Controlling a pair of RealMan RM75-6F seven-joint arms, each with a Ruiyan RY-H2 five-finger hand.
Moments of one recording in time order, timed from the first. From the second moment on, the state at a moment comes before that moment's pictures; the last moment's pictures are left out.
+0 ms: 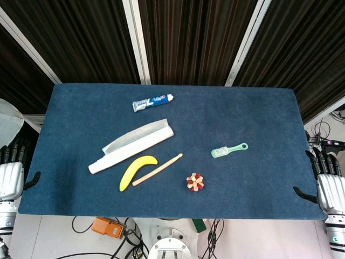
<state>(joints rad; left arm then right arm) -0.10 -1.11 -0.07 -1.67 1.35 1.44 0.18 0.05 -1.08 0.04 -1.71 -1.47 1.53 -0.06</state>
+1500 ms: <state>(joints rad) -0.09 -1.11 -0.09 -1.69 1.30 1.43 0.14 0.67 -1.38 0.09 -1.11 -1.51 0.75 0.23</state>
